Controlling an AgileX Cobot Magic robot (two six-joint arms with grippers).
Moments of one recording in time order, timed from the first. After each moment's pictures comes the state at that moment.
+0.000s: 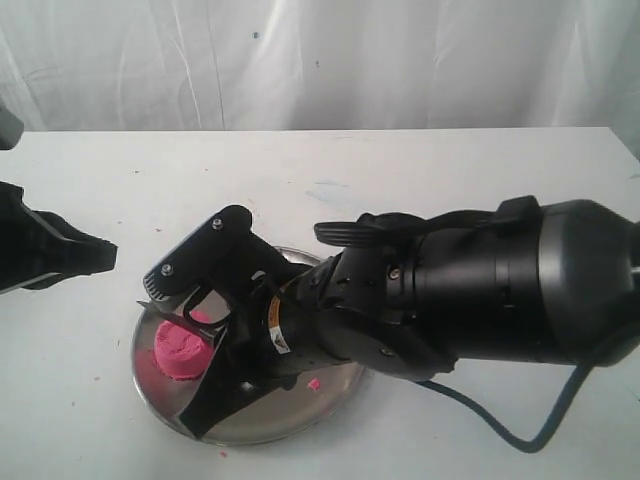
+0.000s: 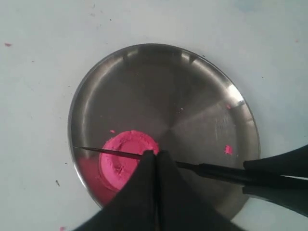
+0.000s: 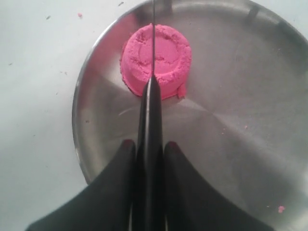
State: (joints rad) left arm -0.05 1.13 -0.65 -0.96 0.58 0.88; right arm 1.00 1.68 -0.99 -0.27 0.28 0.26
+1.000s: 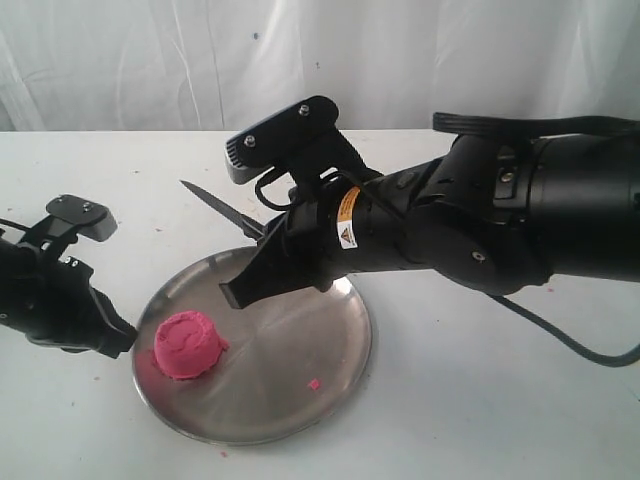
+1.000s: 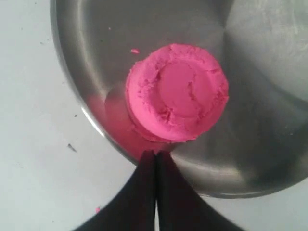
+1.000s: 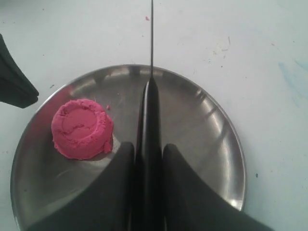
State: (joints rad) left arm -0.05 1.55 -0.72 -0.82 0.60 1.09; right arm 0.83 1.56 -0.99 -0.27 0.20 0.29
